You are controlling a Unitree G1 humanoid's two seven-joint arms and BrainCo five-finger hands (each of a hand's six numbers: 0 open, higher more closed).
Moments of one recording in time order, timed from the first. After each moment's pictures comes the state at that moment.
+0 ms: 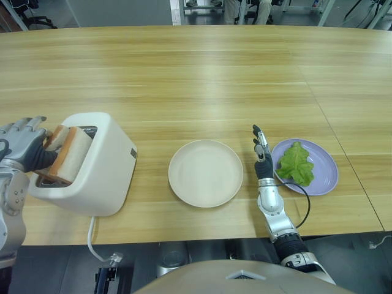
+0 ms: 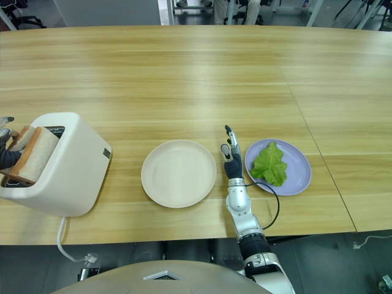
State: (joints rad) left arm 0.33 0.94 0.44 -0.33 0.85 0.17 -0.42; right arm -0.07 0.00 0.12 0.48 -0.26 -0.57 -0.27
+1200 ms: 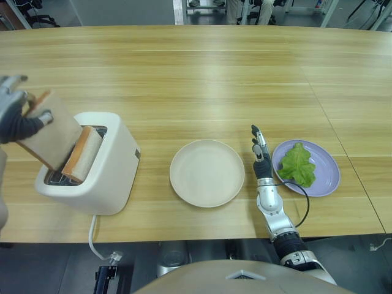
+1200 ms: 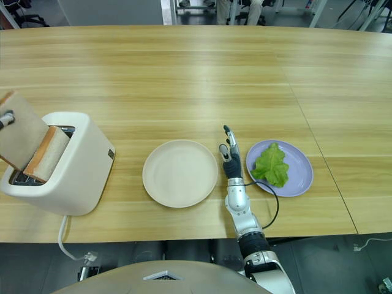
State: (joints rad) left arm 0.16 1.06 0.54 -0.40 0.79 0.17 -0.48; right arm -0.09 -0.01 0.12 0.52 -0.28 -0.59 -0.28
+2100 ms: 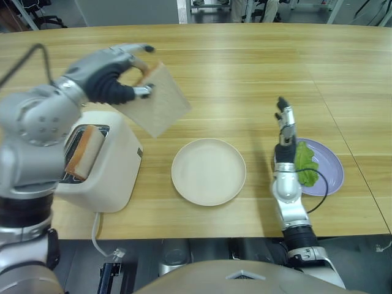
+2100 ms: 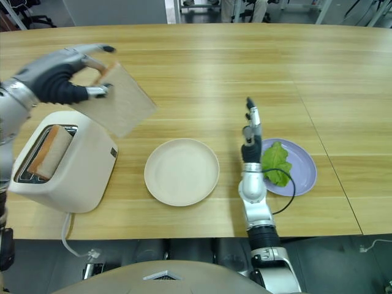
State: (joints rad) left arm -0.46 0.82 -0.03 -0.37 0.30 0.11 -0.73; right arm -0.14 -0.09 -0.02 0.20 -0.17 -0.54 -0.24
